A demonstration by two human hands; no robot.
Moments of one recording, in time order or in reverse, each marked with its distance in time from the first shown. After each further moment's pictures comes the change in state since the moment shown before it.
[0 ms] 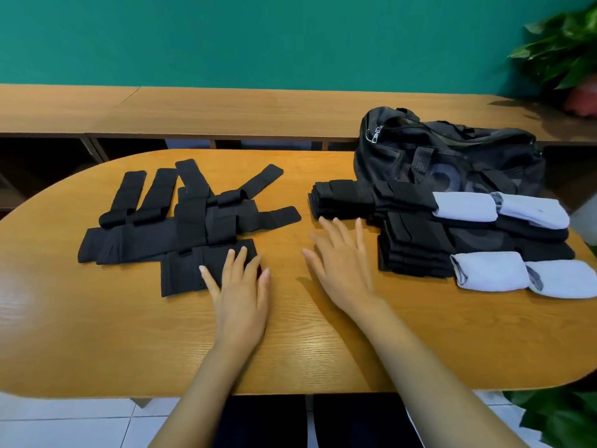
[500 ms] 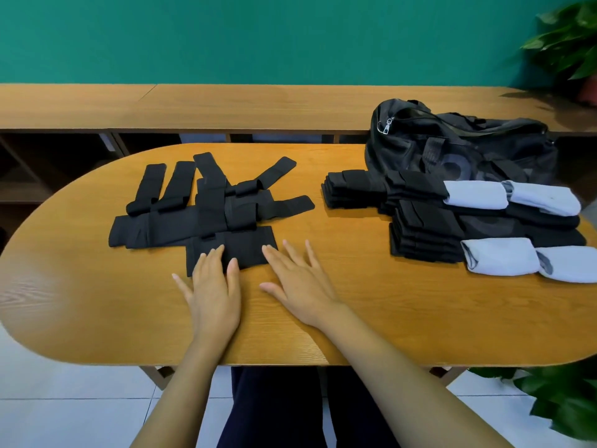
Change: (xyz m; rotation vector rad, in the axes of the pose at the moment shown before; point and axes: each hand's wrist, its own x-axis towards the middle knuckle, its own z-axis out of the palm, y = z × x) left_hand -0.017 -0.053 -0.025 -0.113 0.079 -0.233; right_hand -0.024 -0.077 0.023 0.109 -0.333 -0.240
